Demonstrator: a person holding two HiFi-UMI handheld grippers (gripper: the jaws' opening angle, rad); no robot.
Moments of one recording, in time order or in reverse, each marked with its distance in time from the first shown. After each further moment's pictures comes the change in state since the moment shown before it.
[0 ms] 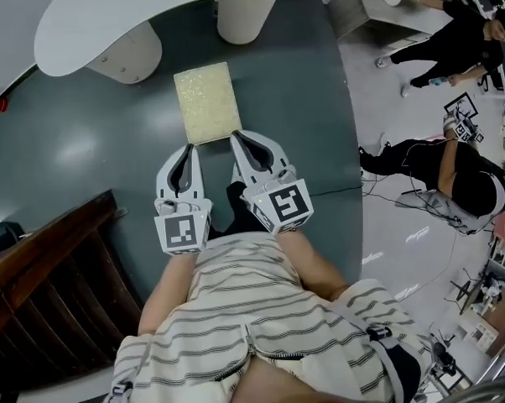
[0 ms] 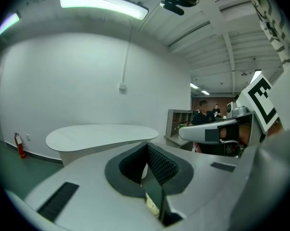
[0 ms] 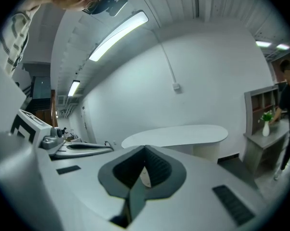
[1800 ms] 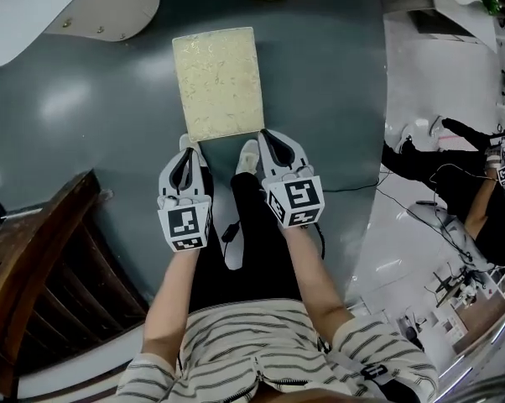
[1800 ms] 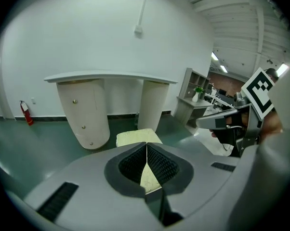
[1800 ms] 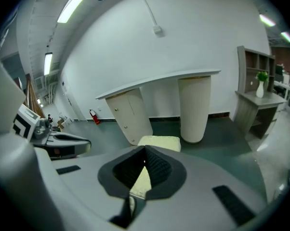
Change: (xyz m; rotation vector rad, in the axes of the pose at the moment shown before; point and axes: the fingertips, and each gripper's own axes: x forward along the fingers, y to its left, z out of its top) left arm 0.121 0.082 -0.311 -0.117 0.425 0.081; right arm 0.125 -0.125 -0.303 0.115 0.420 -0.114
